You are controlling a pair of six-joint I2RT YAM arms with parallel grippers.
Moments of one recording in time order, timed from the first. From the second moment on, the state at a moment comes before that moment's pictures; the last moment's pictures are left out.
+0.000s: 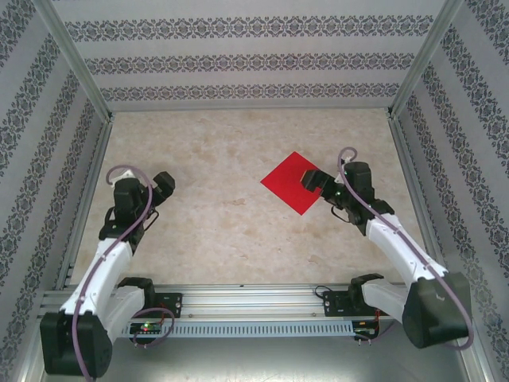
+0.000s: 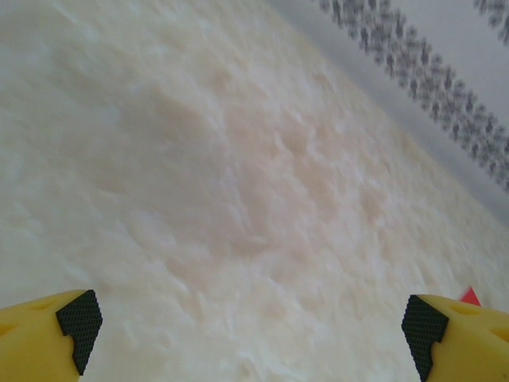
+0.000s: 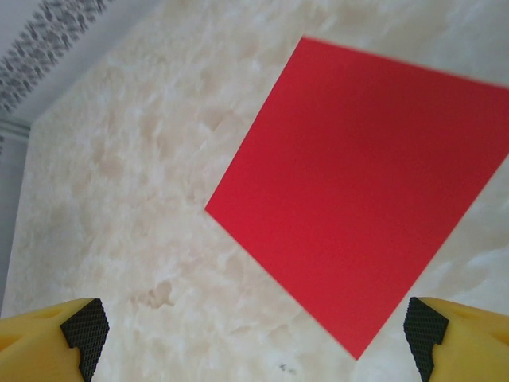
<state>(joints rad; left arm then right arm) 0.01 0.93 0.54 -0.16 0.06 -0.69 0.21 1.12 0.68 -0.23 -0.27 0.69</state>
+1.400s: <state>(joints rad) -0.05 0.77 0.47 -0.22 0.21 -0.73 0.51 1.70 0.91 -0.27 -0.04 1.03</state>
